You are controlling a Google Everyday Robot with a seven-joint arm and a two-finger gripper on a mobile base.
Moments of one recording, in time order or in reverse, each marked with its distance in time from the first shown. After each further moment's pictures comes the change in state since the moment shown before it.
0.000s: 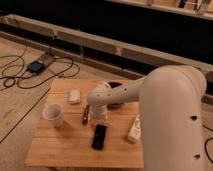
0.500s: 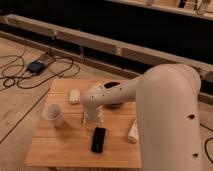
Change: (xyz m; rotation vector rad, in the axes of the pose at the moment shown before) arm 0.031 0.024 -0.006 0.004 0.065 0.003
